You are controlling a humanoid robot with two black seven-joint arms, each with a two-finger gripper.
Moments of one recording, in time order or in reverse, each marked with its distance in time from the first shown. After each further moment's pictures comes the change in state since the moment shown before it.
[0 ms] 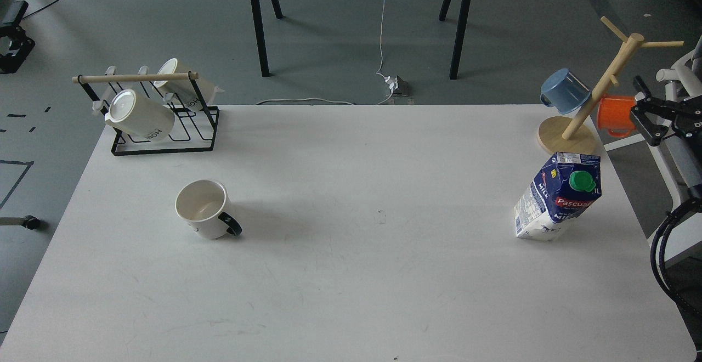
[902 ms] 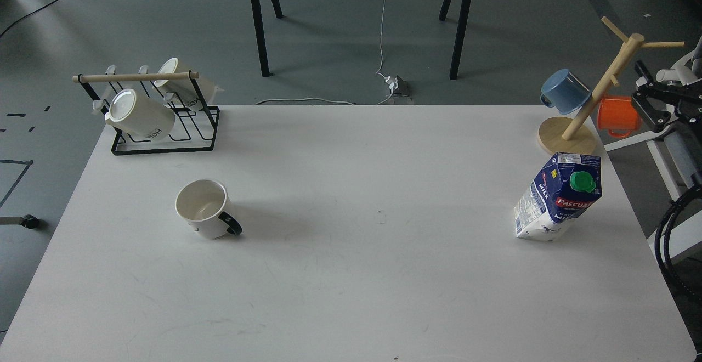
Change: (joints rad) left arm -0.032 -0.061 -0.012 0.217 0.055 0.000 0.000; right arm 0.024 -0.033 -0.011 0.019 0.003 0.000 0.005
